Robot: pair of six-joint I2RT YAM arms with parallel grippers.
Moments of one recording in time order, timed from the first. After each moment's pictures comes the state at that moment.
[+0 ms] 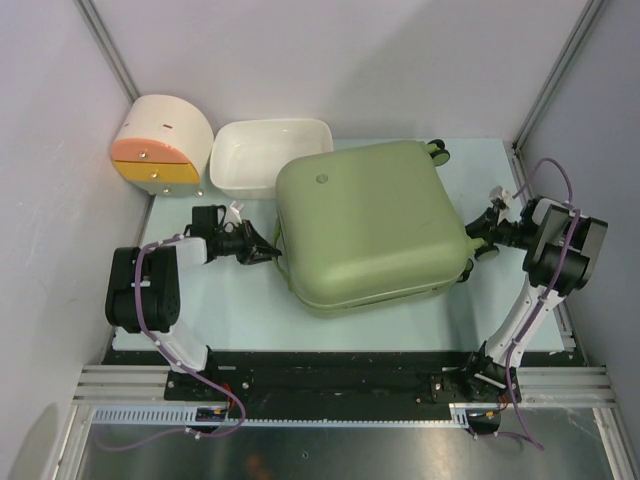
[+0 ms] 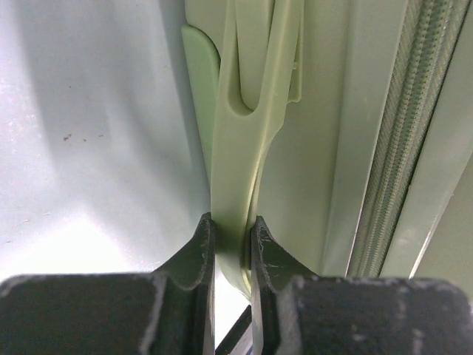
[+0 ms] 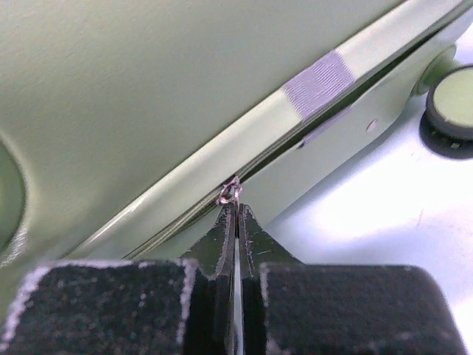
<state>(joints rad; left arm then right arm) 0.02 1.67 0.77 -0.02 0.89 -0.54 -0.46 2.08 1.35 -1.41 -1.42 -1.92</state>
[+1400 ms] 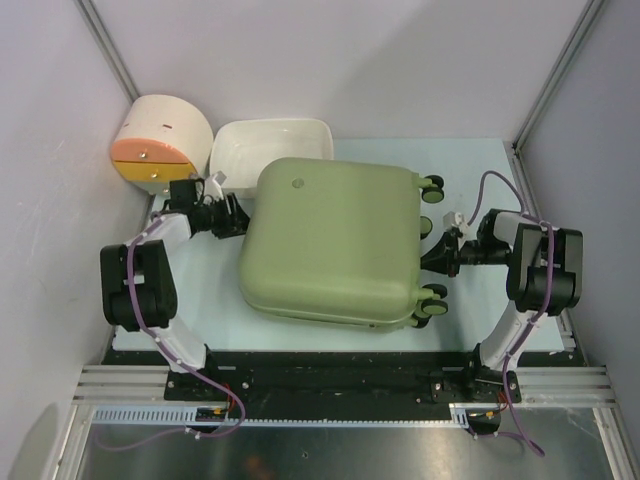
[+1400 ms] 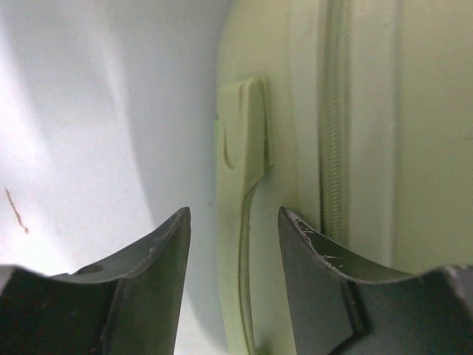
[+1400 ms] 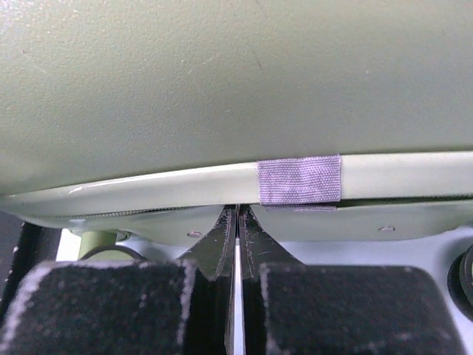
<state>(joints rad) 0.11 1.69 1.01 -0.25 0.72 -0.20 -0.17 1.84 1.05 -1.28 -1.39 -1.95</state>
